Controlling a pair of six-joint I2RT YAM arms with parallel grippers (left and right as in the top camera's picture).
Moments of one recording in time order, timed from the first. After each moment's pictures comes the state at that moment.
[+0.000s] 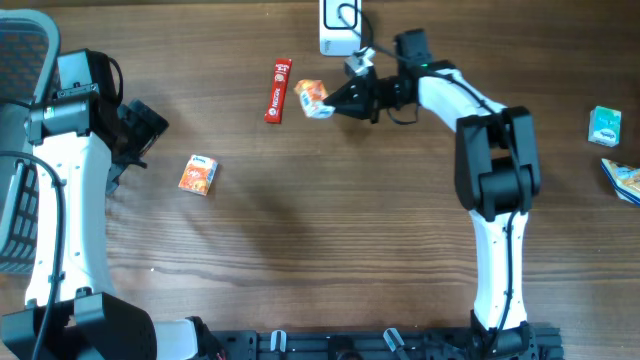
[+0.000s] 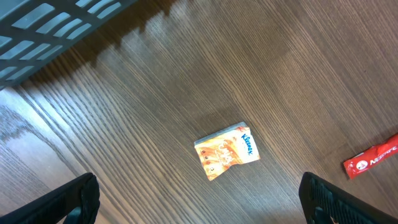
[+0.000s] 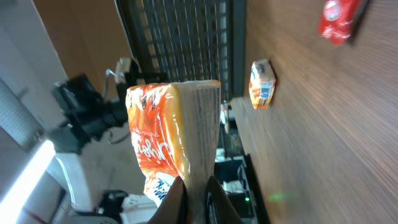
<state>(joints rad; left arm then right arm) 0.21 1.55 1.42 -1.15 -0.14 -0.70 0.20 2.44 1.77 -0.51 -1.56 0.50</state>
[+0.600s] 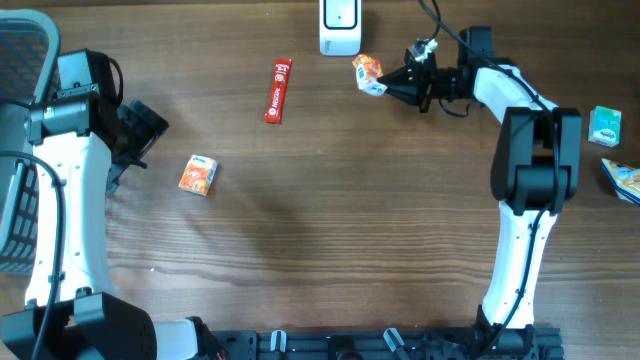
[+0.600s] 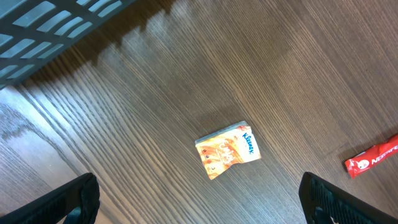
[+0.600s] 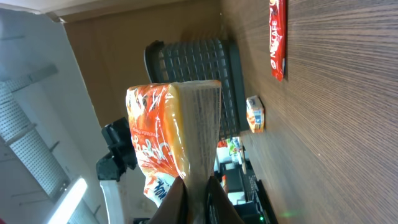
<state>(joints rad) 0.21 1.55 1.42 -1.16 -0.14 -0.70 -0.02 2.44 1.77 -0.56 -1.56 0.53</state>
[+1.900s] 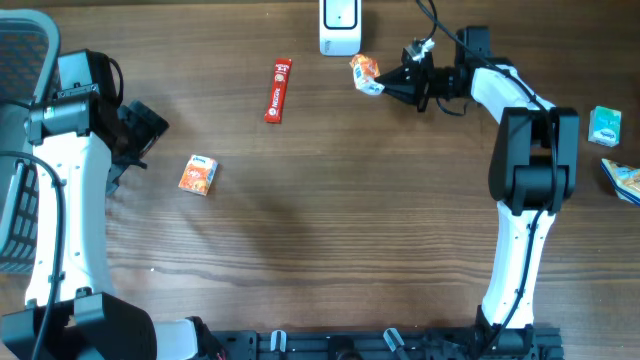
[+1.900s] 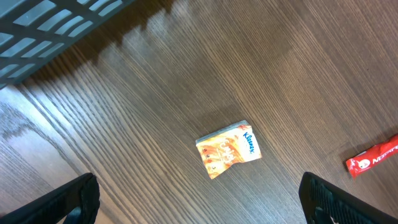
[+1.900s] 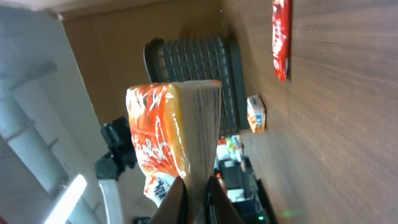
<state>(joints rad) 0.21 1.55 1.42 -1.16 -0.14 -0.70 0.00 2.44 1.77 -0.48 -1.56 0.60</state>
